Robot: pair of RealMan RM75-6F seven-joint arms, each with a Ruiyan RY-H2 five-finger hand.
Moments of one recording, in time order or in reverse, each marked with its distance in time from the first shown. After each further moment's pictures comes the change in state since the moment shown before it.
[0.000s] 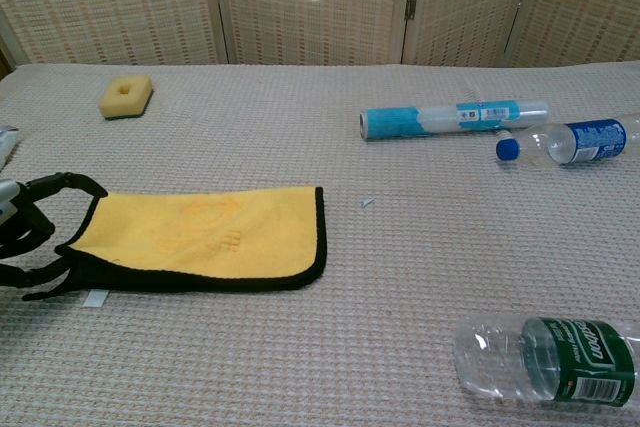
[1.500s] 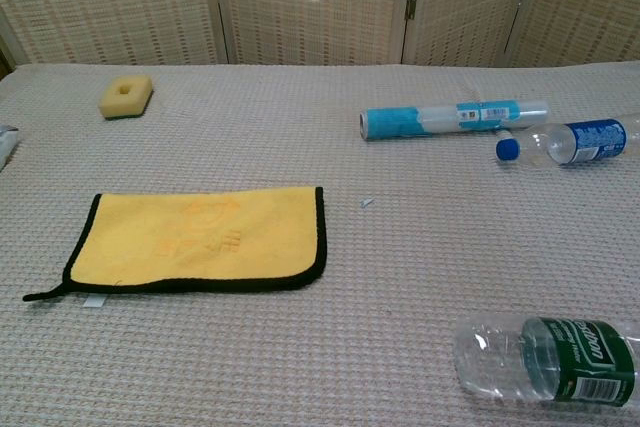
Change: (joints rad) left arm 0.255 0.668 0.001 -0.981 -0.189 0.109 0.495; right arm 0.003 -0.046 0.059 0.010 0.091 0.000 -0.101
